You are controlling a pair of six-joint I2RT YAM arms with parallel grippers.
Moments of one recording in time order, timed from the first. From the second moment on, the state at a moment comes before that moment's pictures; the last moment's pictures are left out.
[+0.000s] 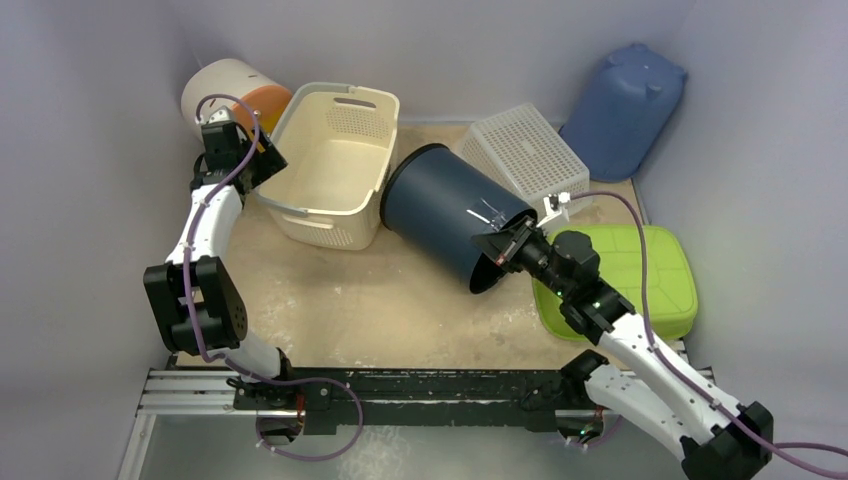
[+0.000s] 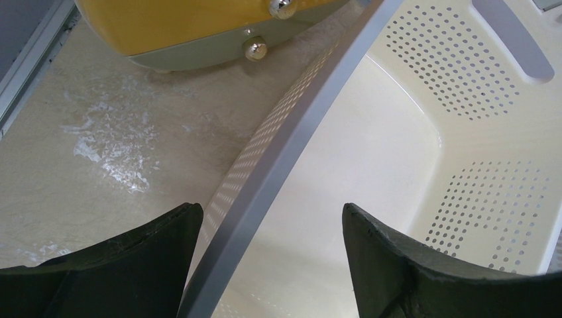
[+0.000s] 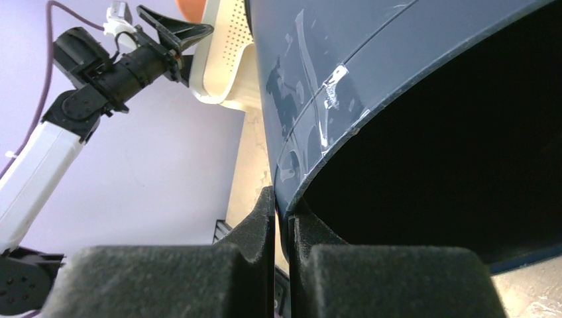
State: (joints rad) left arm 0.19 1.57 1.28 -0.30 0.04 -0.44; right arm 0.57 0.79 0.60 -0.01 -0.08 0.99
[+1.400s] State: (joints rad) left arm 0.20 1.57 1.28 -0.30 0.00 -0.42; right arm 0.56 1.16 0.48 1.11 -0.76 1.51
